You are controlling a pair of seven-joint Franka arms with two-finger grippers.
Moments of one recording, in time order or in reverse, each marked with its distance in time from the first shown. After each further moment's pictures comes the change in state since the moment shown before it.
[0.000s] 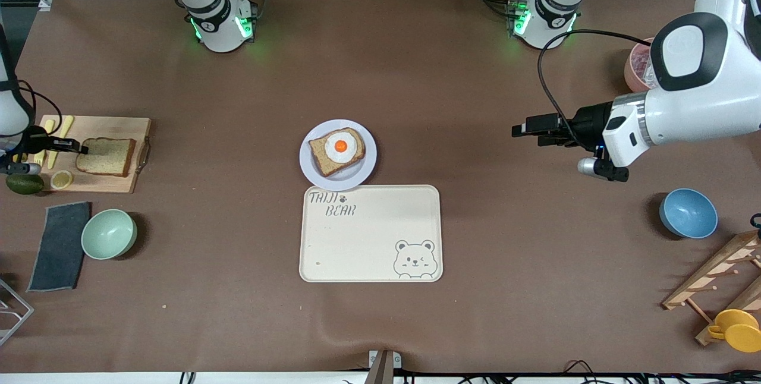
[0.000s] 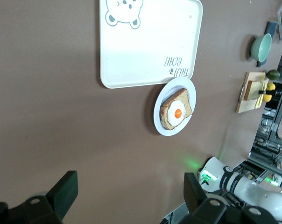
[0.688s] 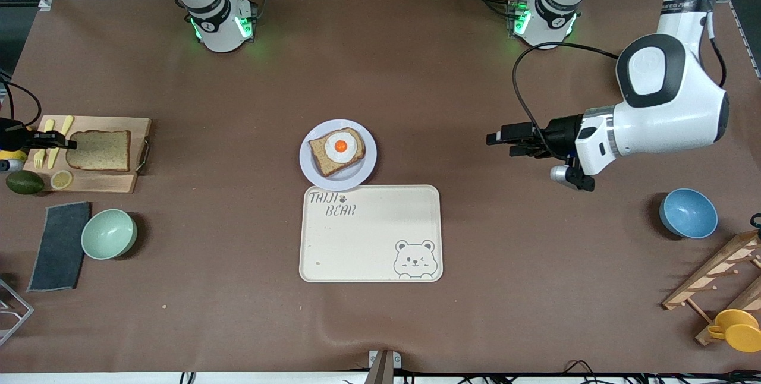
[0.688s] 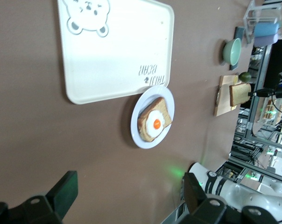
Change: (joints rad) left arm -0.026 0.046 -0.048 -0.046 -0.155 0.141 0.081; right arm 0.003 -0.136 0.112 0.057 0.060 -0.277 -0.049
